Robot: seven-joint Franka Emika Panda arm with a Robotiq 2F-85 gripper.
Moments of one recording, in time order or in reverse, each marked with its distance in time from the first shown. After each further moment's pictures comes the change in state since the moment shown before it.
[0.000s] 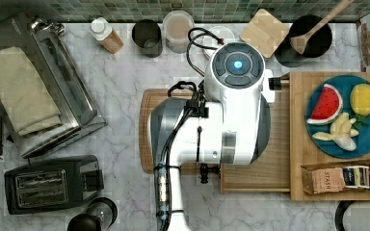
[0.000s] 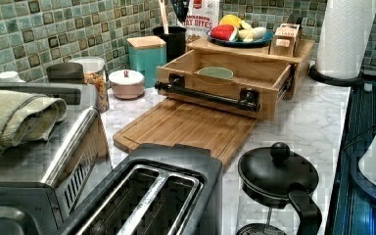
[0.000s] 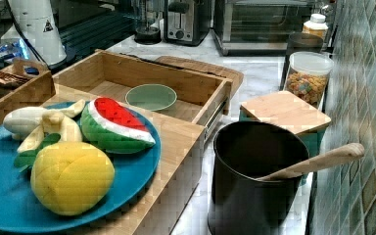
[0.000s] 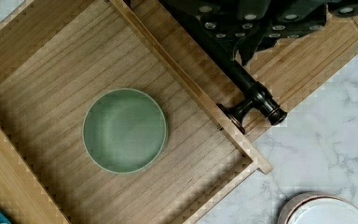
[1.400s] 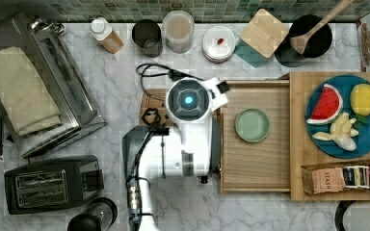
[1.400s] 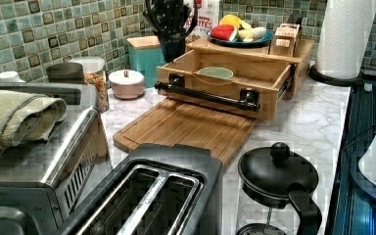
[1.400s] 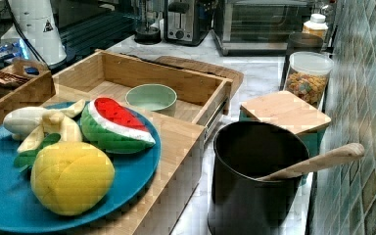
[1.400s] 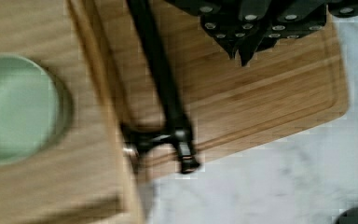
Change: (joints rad) arm 0.074 -0.029 0.069 -0.281 0.073 0.346 -0.327
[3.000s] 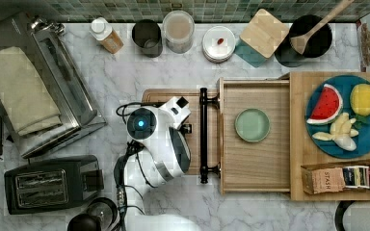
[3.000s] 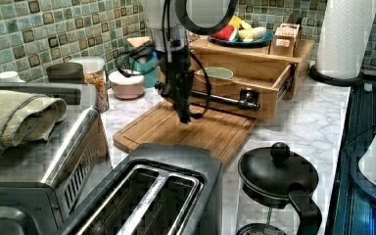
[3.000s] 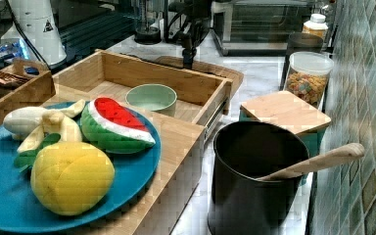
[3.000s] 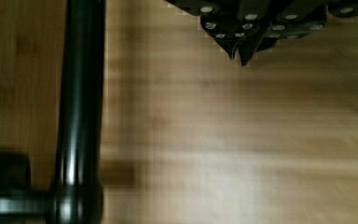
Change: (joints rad) arm 0.044 0.166 0.074 -0.201 -0.317 0.221 0.059
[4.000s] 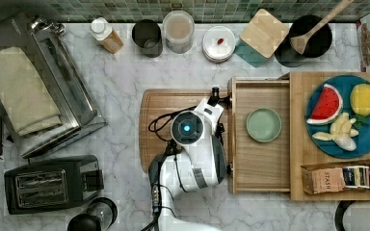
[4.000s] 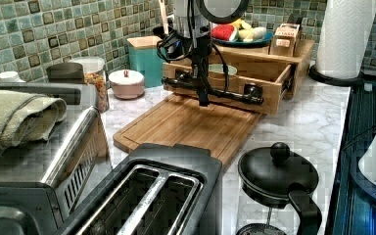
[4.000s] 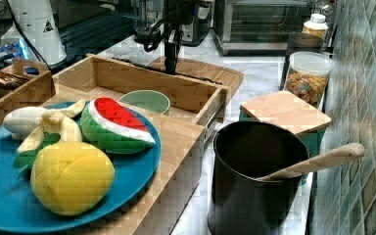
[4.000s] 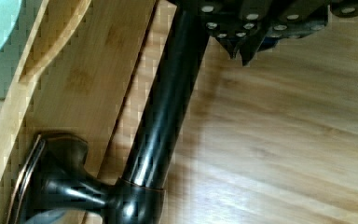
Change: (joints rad) arm -0.134 -0.068 -0.062 -0.066 -0.015 0.053 -0.434
